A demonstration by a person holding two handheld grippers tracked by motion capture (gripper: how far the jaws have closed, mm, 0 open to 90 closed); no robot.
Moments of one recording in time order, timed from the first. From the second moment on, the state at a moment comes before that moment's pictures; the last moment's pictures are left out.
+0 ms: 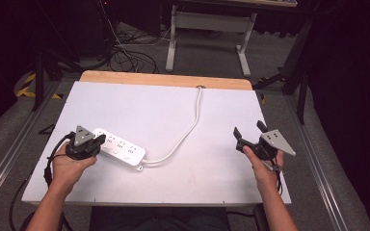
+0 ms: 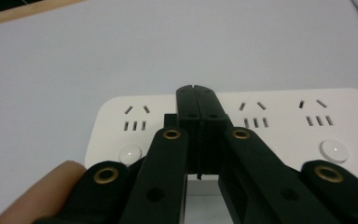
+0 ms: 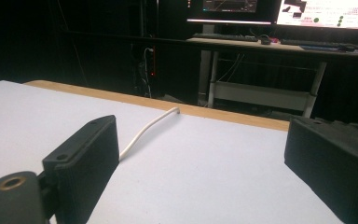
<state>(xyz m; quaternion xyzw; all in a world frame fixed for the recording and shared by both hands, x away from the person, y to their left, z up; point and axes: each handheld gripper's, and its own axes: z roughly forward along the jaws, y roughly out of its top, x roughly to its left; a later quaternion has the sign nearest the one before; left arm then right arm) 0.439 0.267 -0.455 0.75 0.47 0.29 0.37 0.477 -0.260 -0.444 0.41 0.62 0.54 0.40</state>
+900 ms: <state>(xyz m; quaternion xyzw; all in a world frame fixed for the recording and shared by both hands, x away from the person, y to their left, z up) 0.445 0.265 -0.467 0.77 0.49 0.26 0.33 0.474 -0.262 -0.442 0.41 0.61 0.55 0.40</state>
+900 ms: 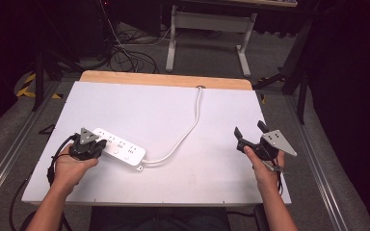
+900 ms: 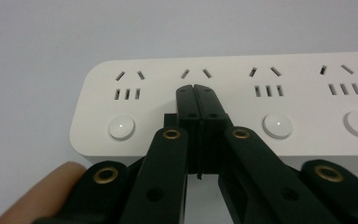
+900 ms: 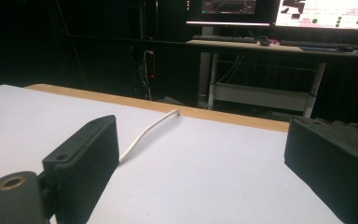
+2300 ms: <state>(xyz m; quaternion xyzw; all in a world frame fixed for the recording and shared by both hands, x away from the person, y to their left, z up) 0.450 0.260 -0.467 0.77 0.50 0.24 0.32 0.472 -0.261 -0.441 0.41 0.61 0.55 0.40</state>
